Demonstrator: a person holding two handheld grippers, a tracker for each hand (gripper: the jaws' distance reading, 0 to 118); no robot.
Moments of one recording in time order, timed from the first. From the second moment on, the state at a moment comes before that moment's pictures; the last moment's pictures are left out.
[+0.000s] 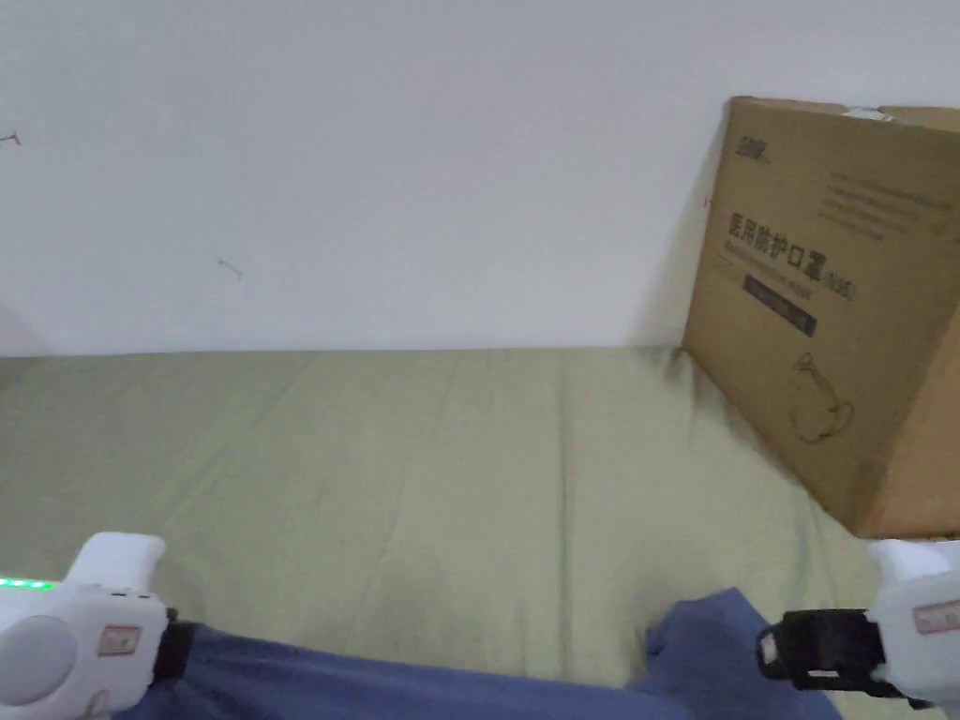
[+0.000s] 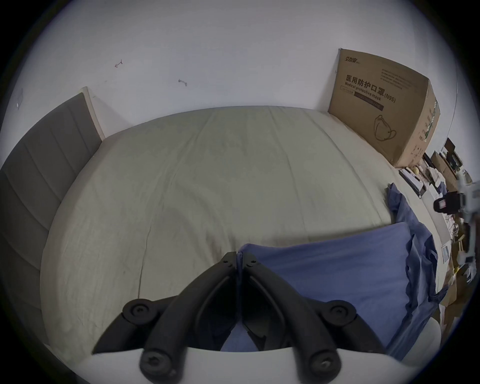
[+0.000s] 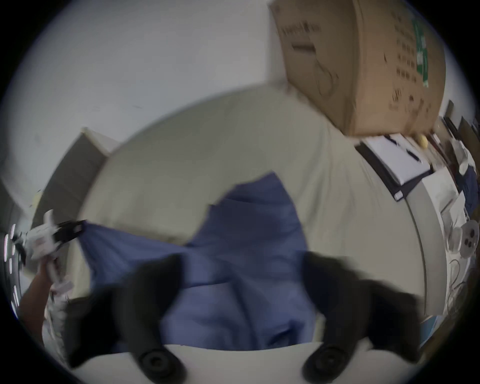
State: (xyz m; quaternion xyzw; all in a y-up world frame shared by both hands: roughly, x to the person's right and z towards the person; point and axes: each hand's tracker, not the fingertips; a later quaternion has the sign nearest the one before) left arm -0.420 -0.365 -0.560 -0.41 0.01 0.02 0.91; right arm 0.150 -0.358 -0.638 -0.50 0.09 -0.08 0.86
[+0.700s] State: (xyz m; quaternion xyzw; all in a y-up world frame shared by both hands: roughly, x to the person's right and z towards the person) left arm -0.425 -0.422 -0.550 -0.46 0.02 0.05 0.88; right arm 0.099 -0.430 -0.706 -0.55 0.03 0.08 0.83
